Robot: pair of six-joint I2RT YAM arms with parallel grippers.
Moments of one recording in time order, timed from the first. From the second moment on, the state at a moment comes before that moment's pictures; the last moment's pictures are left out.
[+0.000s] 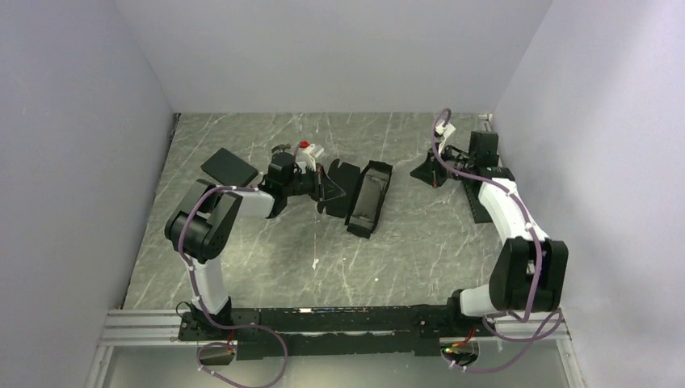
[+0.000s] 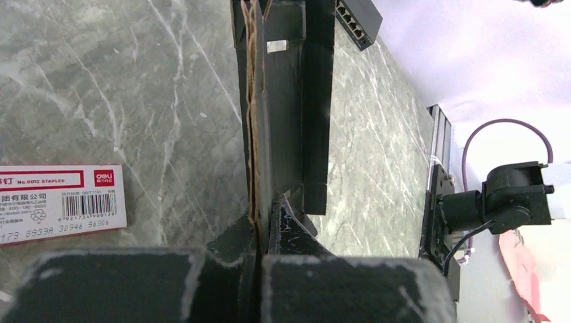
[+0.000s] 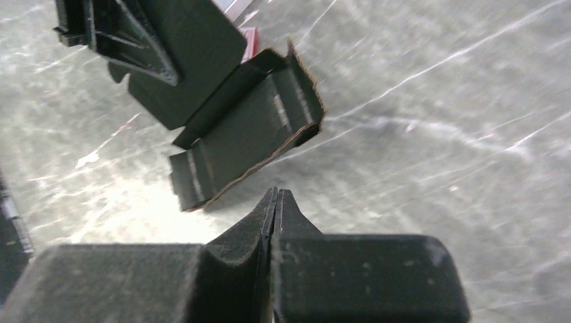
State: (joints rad) left arm -0.45 1.88 0.90 0.68 0.77 -0.53; right arm -0.05 1.45 1.06 -0.37 -0.91 -0.36
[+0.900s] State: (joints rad) left arm -0.50 1.70 0.82 0.65 0.72 -0.35; right arm 0.07 1.59 1.16 -0.46 -0.84 -0.43
